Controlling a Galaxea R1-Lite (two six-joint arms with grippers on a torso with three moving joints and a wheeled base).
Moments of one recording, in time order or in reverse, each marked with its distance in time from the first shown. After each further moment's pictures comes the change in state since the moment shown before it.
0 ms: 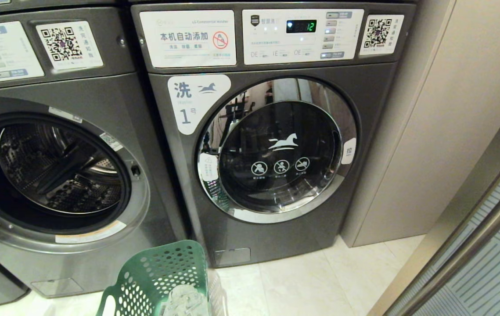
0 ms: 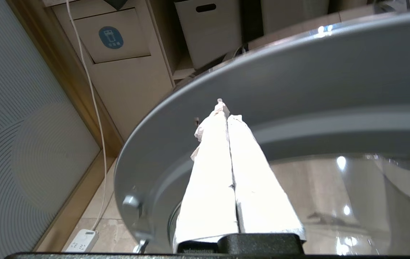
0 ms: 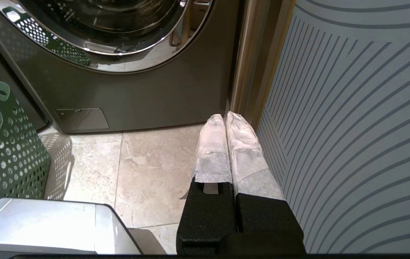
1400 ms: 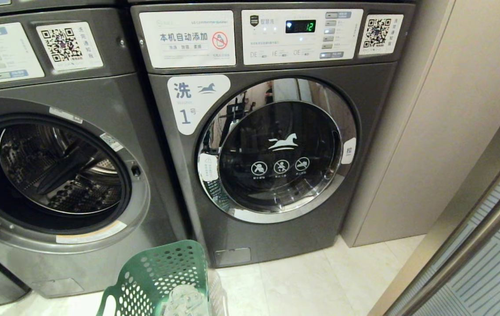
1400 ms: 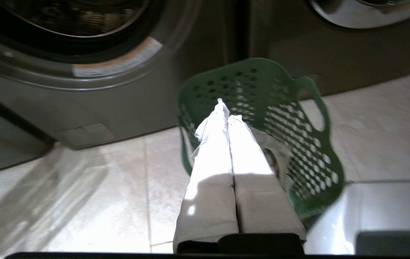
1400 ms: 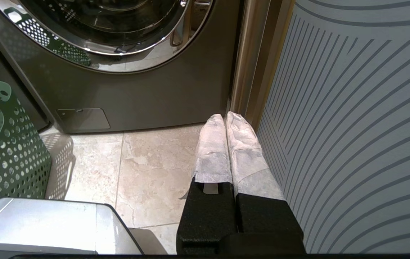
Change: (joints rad) left arm -1.185 -1.584 1.247 0.670 -0.625 -0.062; right arm 0.000 0.000 0.000 0.000 0.000 0.001
